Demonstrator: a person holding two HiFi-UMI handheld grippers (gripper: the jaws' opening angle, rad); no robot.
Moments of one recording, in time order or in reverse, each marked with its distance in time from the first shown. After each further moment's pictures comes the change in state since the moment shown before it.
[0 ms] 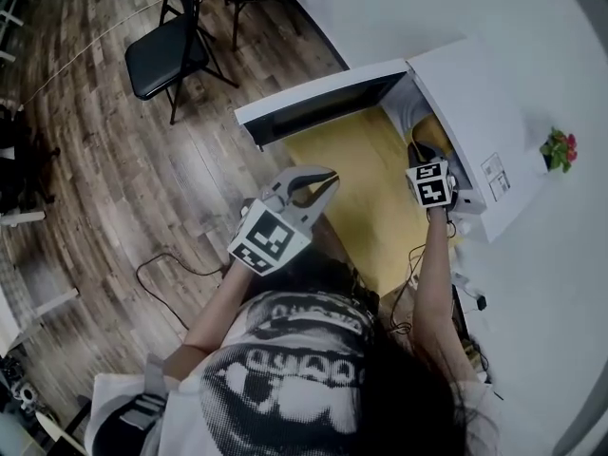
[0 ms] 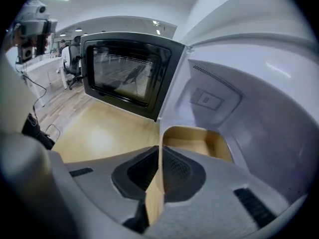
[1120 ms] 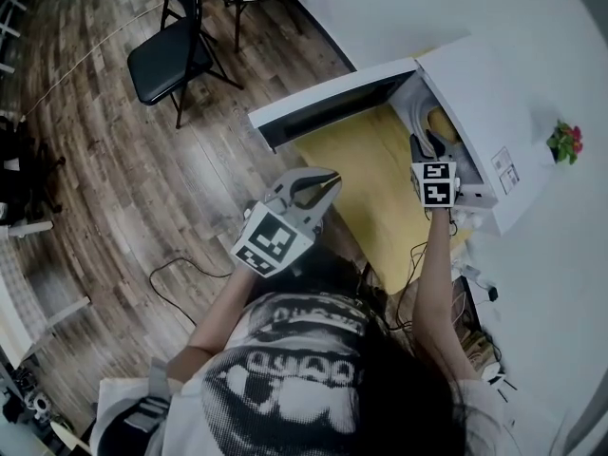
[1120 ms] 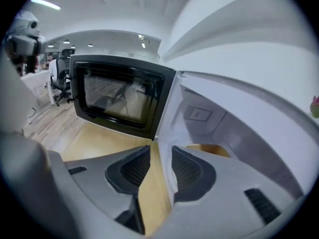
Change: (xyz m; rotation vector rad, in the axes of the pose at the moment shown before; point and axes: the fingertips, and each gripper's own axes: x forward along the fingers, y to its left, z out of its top) left arm -0.023 0.012 -0.005 0.003 0.006 -0.025; right arm -0.020 0.004 0.042 0.133 -0.136 -0.117
